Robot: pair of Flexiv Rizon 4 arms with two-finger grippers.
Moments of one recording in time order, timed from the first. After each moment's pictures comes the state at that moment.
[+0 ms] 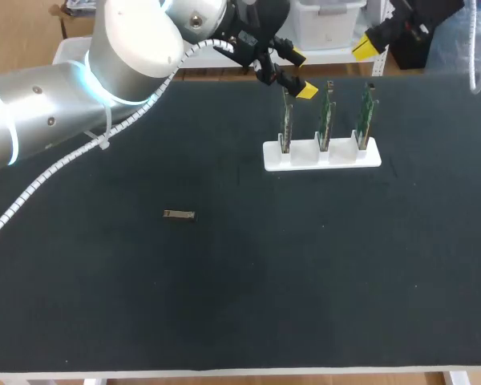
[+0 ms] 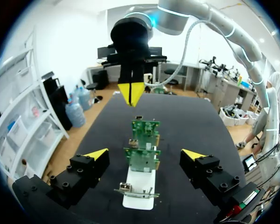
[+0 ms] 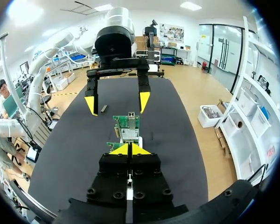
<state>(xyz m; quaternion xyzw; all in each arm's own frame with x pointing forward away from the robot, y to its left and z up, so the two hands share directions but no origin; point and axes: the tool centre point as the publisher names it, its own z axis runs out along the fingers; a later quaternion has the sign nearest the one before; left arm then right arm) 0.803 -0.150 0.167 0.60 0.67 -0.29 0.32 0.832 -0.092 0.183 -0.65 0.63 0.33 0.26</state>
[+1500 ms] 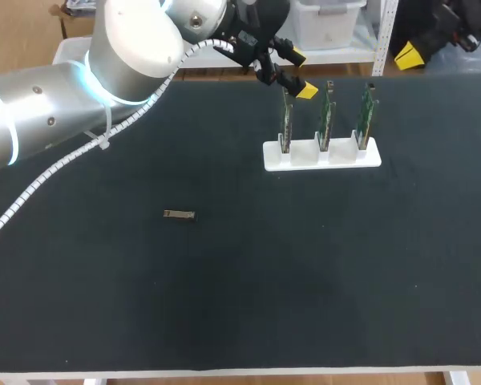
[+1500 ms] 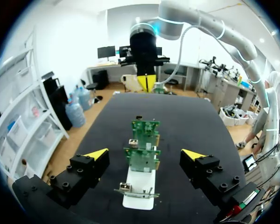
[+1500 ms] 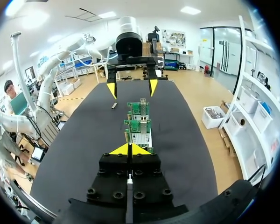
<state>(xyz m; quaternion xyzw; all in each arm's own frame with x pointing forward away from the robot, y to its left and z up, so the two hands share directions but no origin) 0.803 -0.150 0.167 0.60 0.67 -0.29 0.32 0.811 -0.160 0.177 -0.64 0.62 0.37 0.27</state>
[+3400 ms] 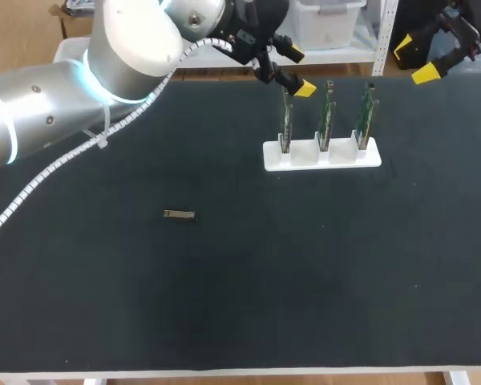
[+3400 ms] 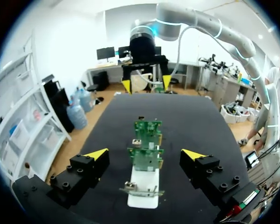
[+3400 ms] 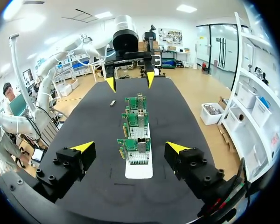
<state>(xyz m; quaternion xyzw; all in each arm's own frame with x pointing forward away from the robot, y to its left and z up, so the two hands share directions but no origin) 0.810 -0.143 0.170 0.61 0.66 -0.28 0.33 0.814 -0.173 0.170 -0.63 0.63 0.37 0.27</state>
